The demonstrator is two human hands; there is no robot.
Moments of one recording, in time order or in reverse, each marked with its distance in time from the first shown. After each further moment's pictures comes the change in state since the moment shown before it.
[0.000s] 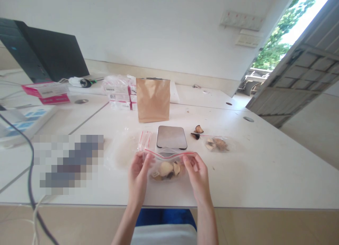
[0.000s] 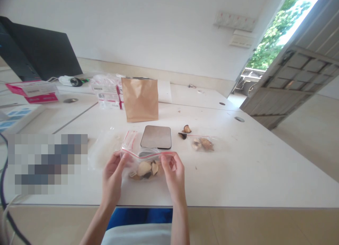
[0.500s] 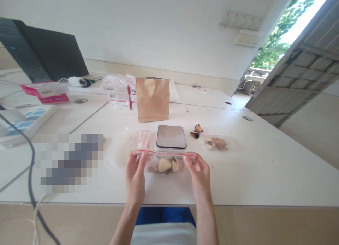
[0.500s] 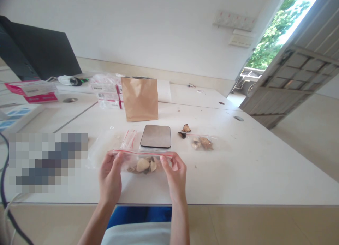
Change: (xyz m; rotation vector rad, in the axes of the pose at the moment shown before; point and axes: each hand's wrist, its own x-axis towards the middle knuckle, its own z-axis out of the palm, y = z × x) left_hand 0.001 -0.002 0.001 -0.193 0.092 0.028; right_hand -0.002 -0.003 -0.002 0.047 0.063 0.035
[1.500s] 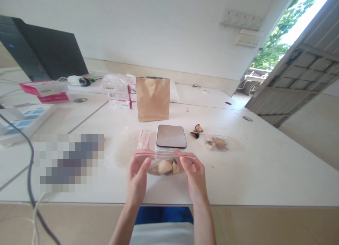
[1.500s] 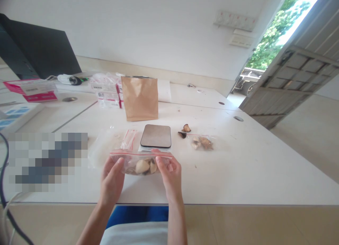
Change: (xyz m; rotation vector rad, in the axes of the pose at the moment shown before) left_hand -0.002 -0.003 -0.005 -0.177 -0.147 -0.105; right_hand -0.003 -0.002 0.010 0.089 -0.132 -0.013
